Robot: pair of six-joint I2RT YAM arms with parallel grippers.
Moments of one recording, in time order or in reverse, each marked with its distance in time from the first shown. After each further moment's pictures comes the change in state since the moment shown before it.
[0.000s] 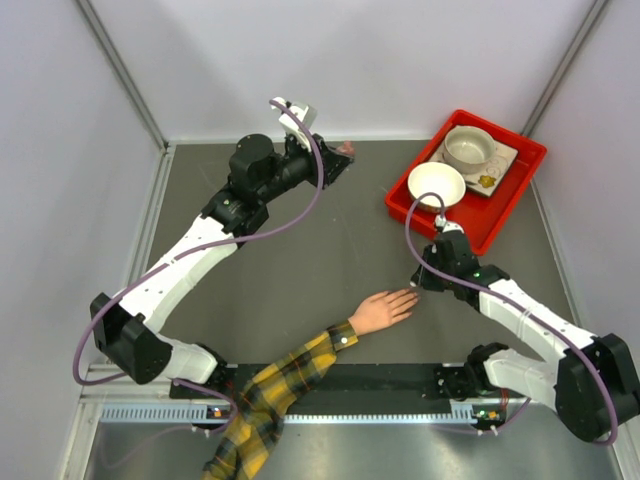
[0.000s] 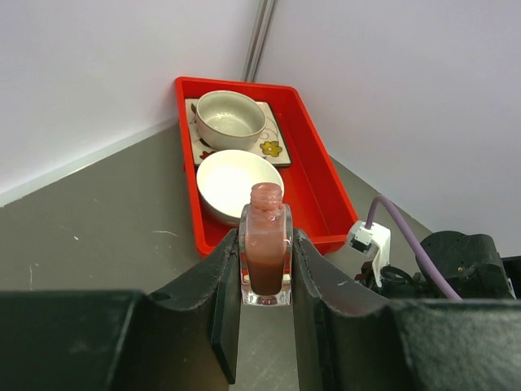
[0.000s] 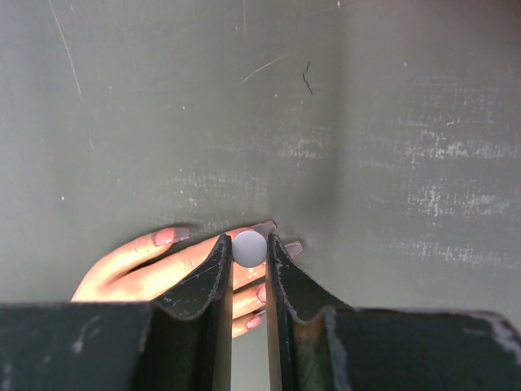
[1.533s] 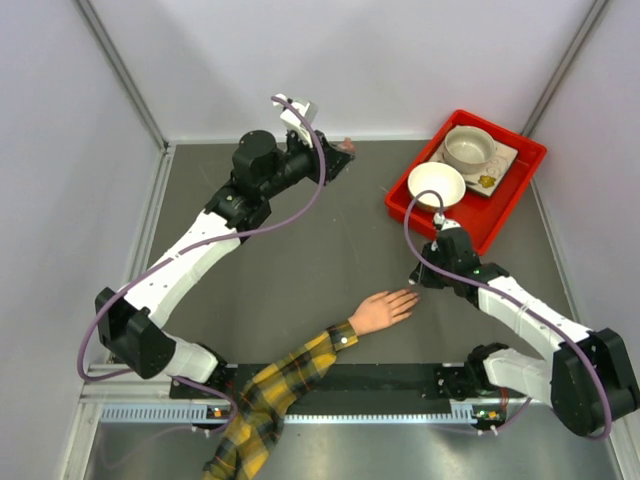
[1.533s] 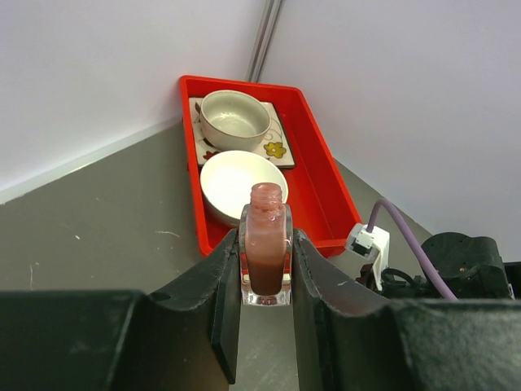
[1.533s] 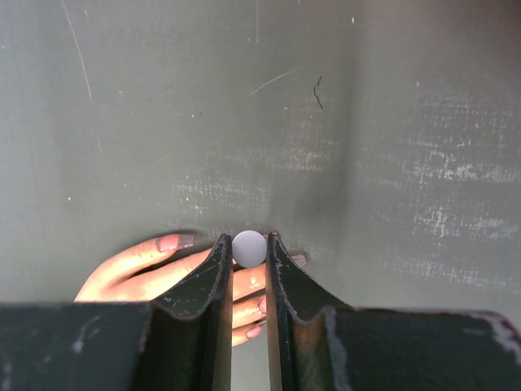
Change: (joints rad) left arm 0.011 0.031 0.023 0.003 0.000 -0.015; right arm -0.035 0.032 0.002 0.041 -0.062 -0.044
